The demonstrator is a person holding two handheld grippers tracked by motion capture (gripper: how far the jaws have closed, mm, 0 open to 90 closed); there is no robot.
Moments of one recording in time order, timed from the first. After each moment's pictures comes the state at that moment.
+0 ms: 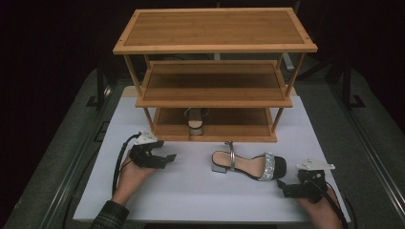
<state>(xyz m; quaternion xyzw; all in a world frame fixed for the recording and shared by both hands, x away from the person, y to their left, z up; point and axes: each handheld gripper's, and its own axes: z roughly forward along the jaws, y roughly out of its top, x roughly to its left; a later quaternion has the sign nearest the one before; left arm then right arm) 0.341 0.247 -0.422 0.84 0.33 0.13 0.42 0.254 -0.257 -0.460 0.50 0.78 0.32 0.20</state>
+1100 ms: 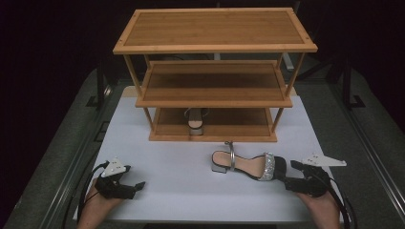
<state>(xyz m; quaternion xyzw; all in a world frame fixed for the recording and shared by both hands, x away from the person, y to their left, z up) 0.268 0.331 -0.451 0.85 0.36 0.16 0.35 0.248 -0.249 -0.420 0.47 0.76 0.41 0.17</state>
